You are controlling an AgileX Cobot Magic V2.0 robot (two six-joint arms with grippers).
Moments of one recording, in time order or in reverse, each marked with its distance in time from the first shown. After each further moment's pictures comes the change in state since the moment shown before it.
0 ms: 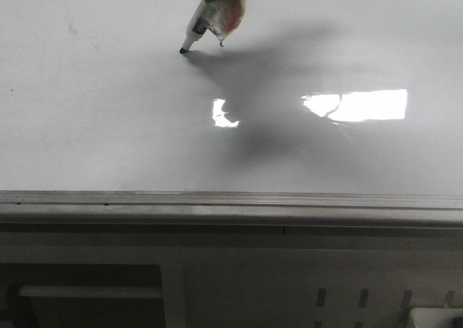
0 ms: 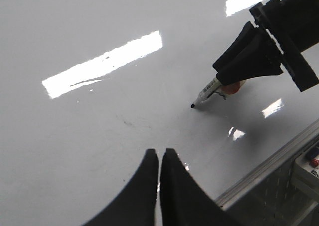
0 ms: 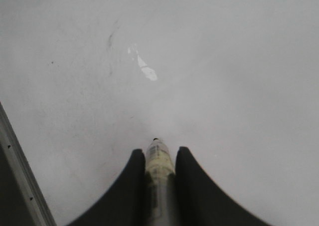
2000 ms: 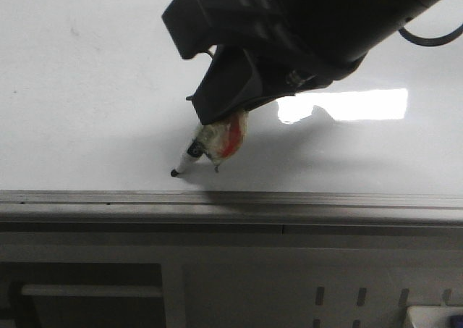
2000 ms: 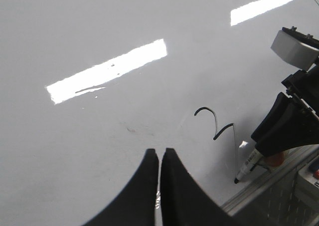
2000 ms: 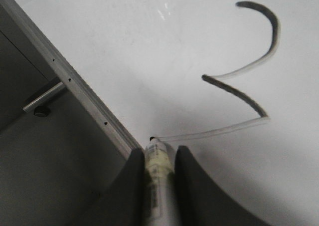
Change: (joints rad) left arm 0.002 -0.002 0.013 -0.004 -0.046 -0.008; right arm 0.060 0.013 0.182 0.101 0.019 0.215
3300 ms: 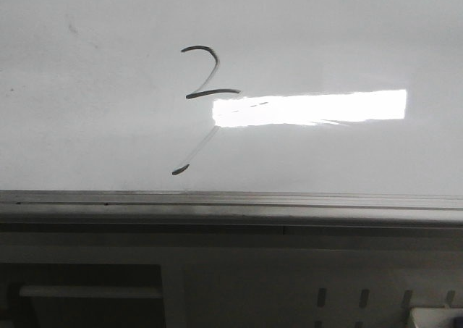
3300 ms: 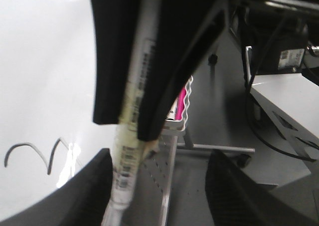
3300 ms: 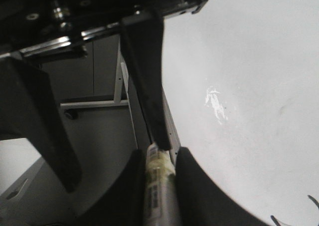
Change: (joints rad) left arm -0.217 0.487 -0.284 -0.408 0.379 0.656; right arm 0.352 -0.212 -0.283 -0.114 0.247 -0.202
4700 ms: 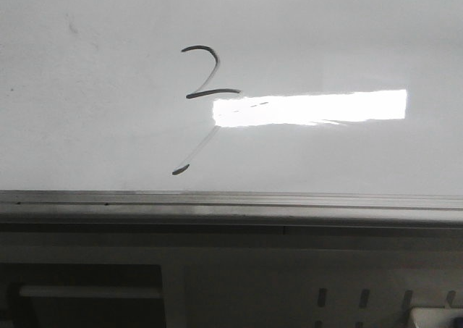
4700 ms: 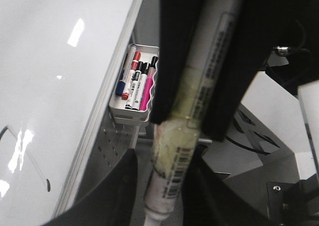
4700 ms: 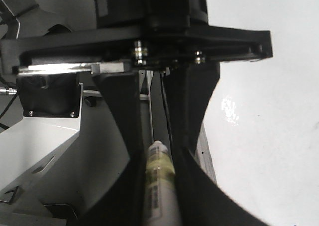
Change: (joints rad) left arm -0.004 0.070 -0.002 -0.045 0.087 -0.049; right arm 0.117 -0.033 0.000 -0.025 0.069 -0.040
